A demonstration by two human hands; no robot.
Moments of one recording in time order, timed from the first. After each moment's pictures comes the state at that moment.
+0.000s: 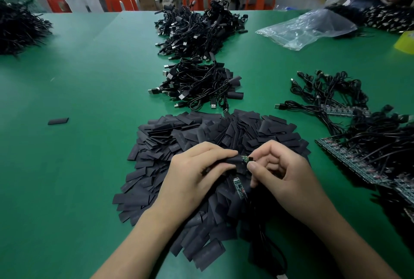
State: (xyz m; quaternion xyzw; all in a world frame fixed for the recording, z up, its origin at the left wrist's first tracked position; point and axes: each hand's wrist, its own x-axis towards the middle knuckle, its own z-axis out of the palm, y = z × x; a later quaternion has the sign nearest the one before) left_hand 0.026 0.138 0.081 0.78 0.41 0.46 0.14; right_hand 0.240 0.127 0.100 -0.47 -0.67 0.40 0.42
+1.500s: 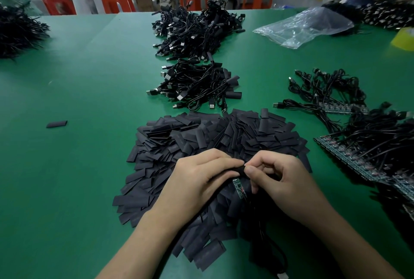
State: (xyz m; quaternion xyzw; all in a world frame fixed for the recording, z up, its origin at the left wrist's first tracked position) left_hand 0.025 0.137 0.080 0.82 0.35 0.43 0.12; right_hand 0.239 0.125 0.104 -0.49 -0.69 0.39 0.36
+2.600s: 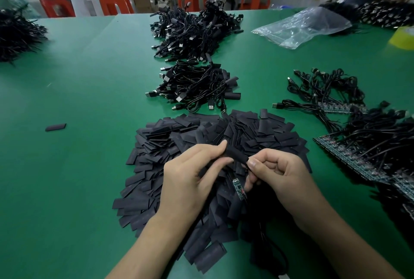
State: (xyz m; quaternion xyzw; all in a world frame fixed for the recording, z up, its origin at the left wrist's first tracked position) left_hand 0.037 0.131 0.086 0.71 0.44 0.54 0.07; right_hand 0.232 0.124 0.101 -0.47 -0.54 0.53 0.45
